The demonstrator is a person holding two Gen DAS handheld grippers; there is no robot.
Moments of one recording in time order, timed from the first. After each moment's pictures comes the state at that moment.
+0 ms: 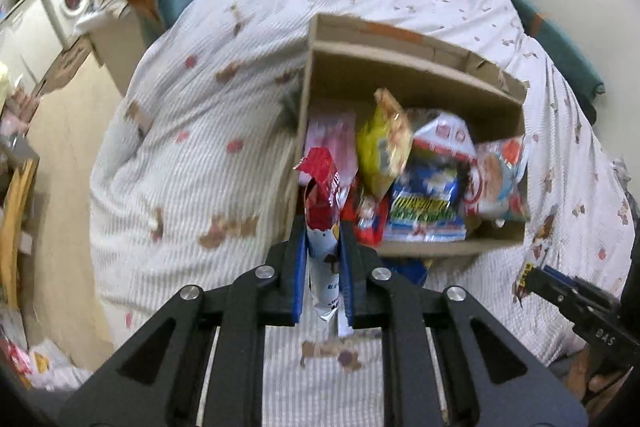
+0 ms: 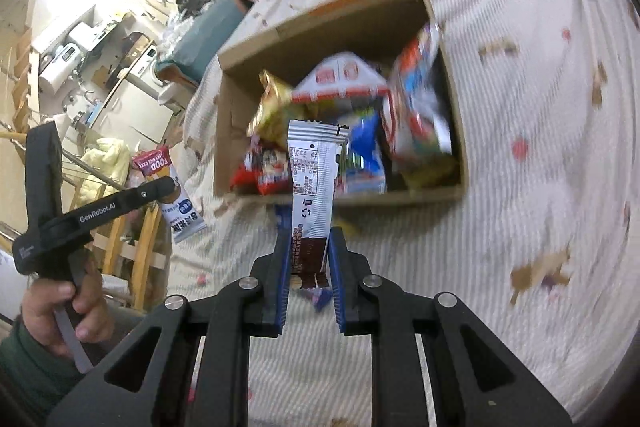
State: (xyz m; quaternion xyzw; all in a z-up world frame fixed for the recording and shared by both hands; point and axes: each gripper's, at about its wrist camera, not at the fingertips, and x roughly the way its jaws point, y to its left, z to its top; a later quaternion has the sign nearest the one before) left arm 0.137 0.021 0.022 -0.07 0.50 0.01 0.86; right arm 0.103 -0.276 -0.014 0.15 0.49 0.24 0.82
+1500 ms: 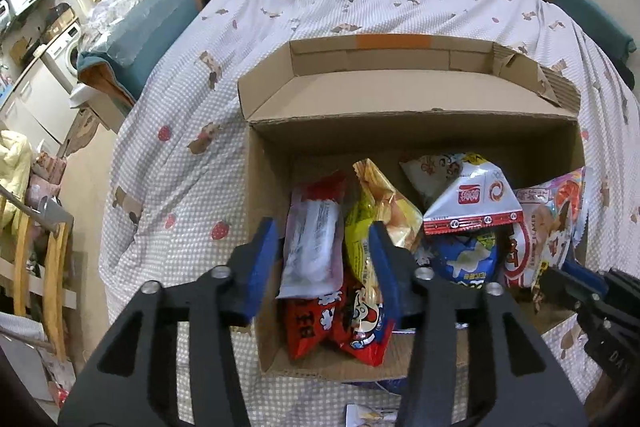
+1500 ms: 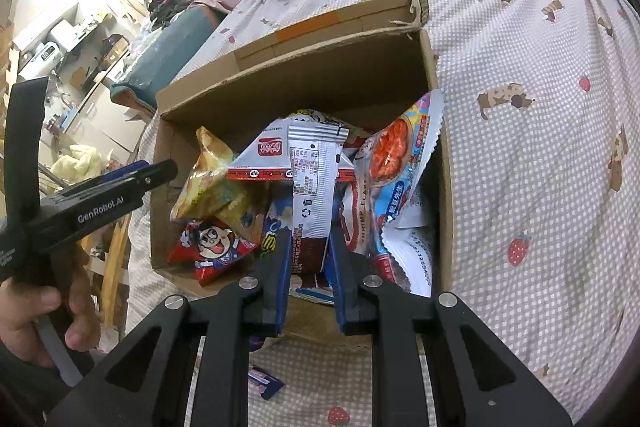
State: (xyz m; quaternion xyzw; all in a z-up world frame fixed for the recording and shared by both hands) left arm 0.230 -0.038 -0.003 0.05 0.49 0.05 0.87; right arm 0.186 -0.273 -0.042 0.14 0.49 0.21 0.83
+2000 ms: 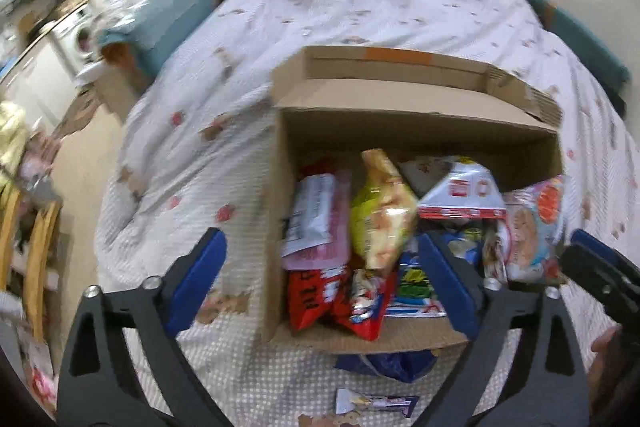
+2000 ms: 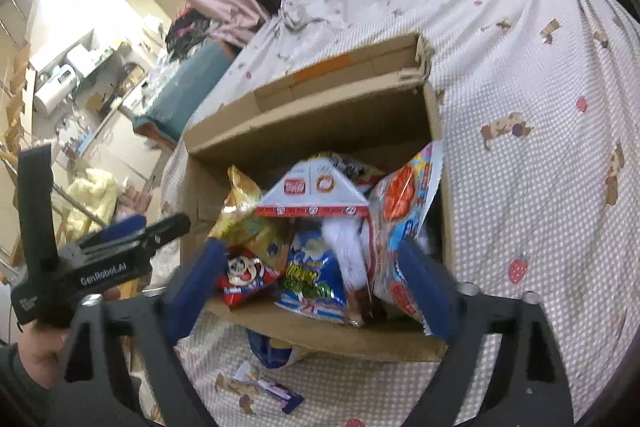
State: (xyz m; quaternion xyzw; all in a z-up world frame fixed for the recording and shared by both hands) left arm 0.197 -0.020 0.011 -0.01 0.47 0.07 0.88; right arm 0.181 -0.282 -0.016 0.17 0.44 0.23 0.85
